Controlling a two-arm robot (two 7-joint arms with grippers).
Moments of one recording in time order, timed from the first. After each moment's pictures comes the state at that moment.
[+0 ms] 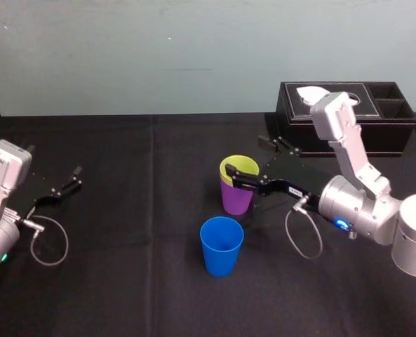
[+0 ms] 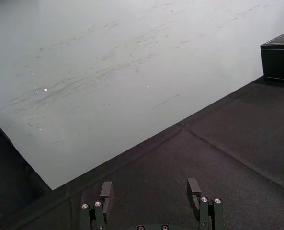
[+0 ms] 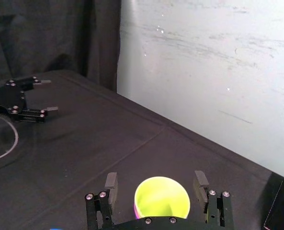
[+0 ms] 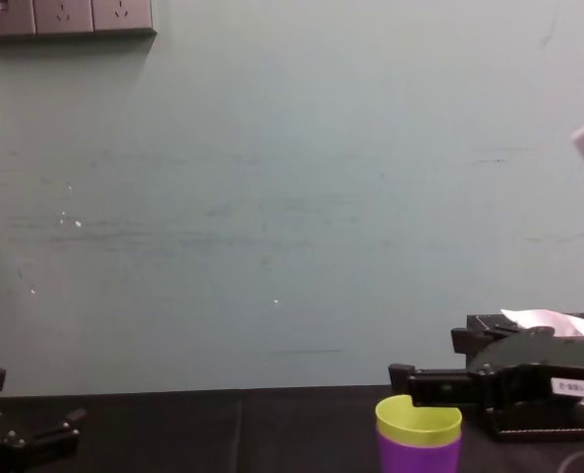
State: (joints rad) left arm -0.20 0.60 0.45 -1.41 -0.25 -0.12 0.03; right arm 0.28 0.43 -0.38 -1.53 0.30 0.16 0.42
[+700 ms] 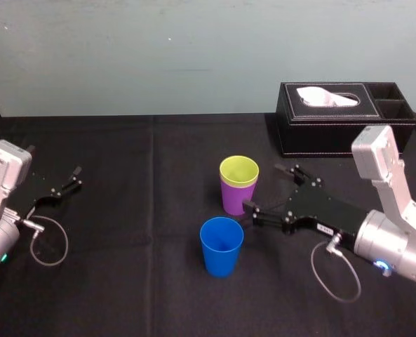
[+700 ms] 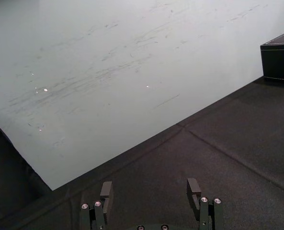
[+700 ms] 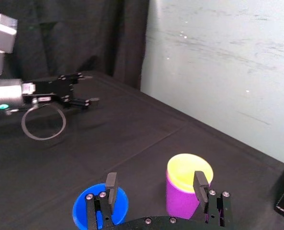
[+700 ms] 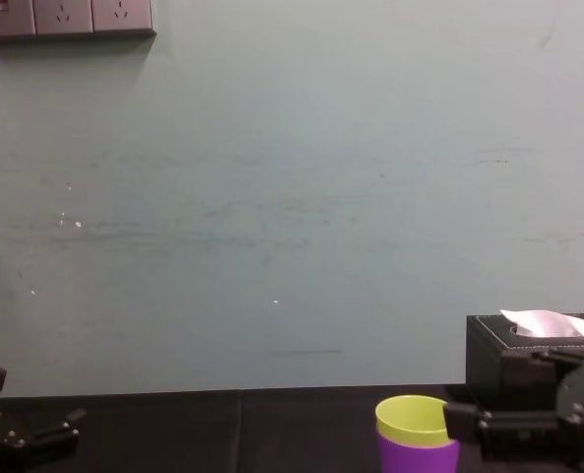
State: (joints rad) left arm -0.20 0.60 0.45 -1.41 -0.25 -0.12 0.03; right arm 0.08 0.59 -0.32 -1.74 0.39 0.11 0.48
